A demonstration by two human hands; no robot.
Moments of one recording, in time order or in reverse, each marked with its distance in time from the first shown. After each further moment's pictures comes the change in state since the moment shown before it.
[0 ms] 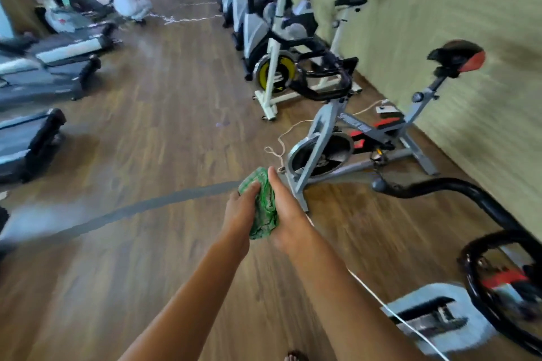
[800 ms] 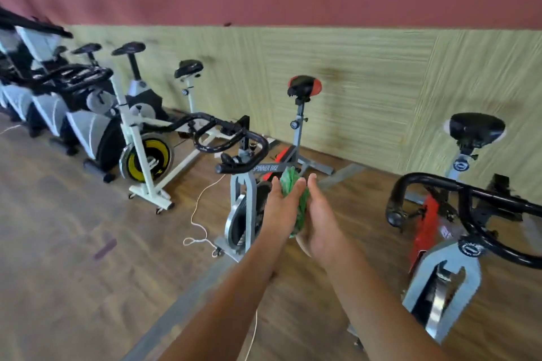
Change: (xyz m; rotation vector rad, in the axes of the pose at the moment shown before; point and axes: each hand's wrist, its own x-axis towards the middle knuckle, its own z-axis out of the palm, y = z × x) left_hand 0.158 0.119 0.108 0.419 -0.895 0.271; right_hand 0.088 -0.122 0.044 0.423 0.561 -0.688
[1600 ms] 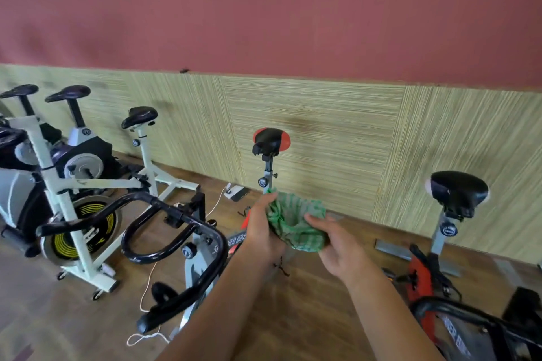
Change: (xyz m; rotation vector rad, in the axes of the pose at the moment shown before) left_hand 0.247 0.121 0.073 -0.645 -0.361 -0.332; right_hand 0.201 -0.196 -0.013 0.003 0.043 -0.138
